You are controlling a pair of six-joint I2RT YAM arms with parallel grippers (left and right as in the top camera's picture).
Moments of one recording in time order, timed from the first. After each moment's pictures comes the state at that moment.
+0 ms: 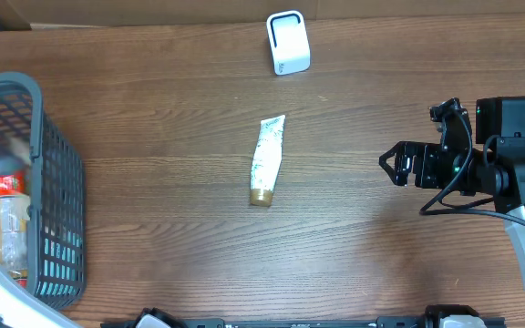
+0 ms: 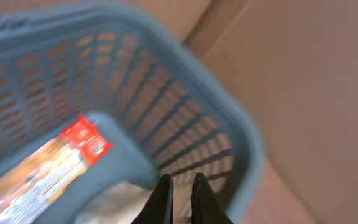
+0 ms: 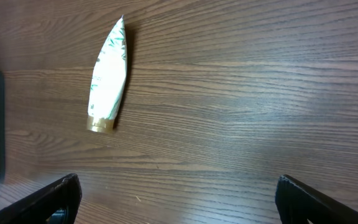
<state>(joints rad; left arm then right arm) 1.00 1.19 1.47 -0.79 0.41 -0.34 0.00 1.22 1.23 -1.12 -0.43 0.10</state>
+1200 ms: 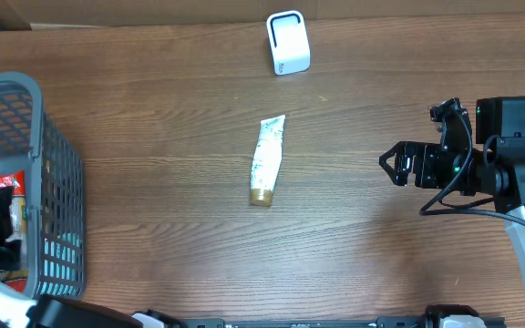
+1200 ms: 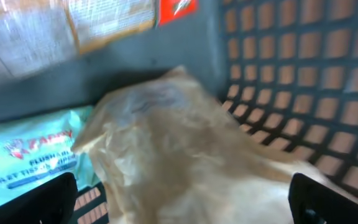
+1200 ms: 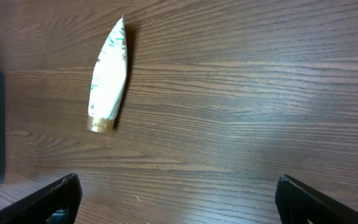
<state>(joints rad) 1.18 1.45 1.16 -0.87 0.57 -0.48 0.00 1.22 1.23 -1.12 -0.43 0.10</state>
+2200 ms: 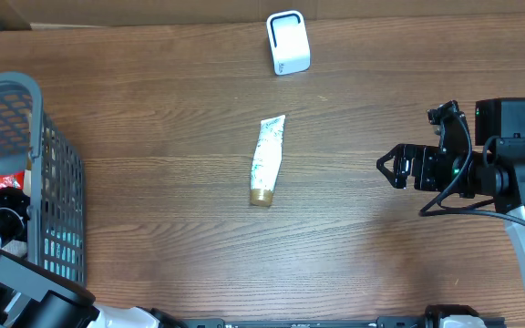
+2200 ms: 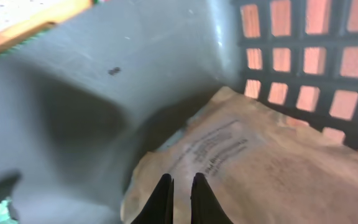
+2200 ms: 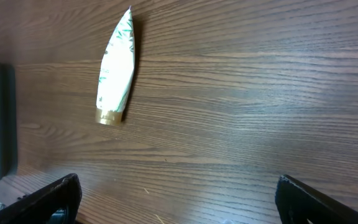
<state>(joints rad) 1.04 1.72 1.11 -0.59 0.65 -0.43 0.00 1.22 1.23 -1.15 -0.46 0.10</state>
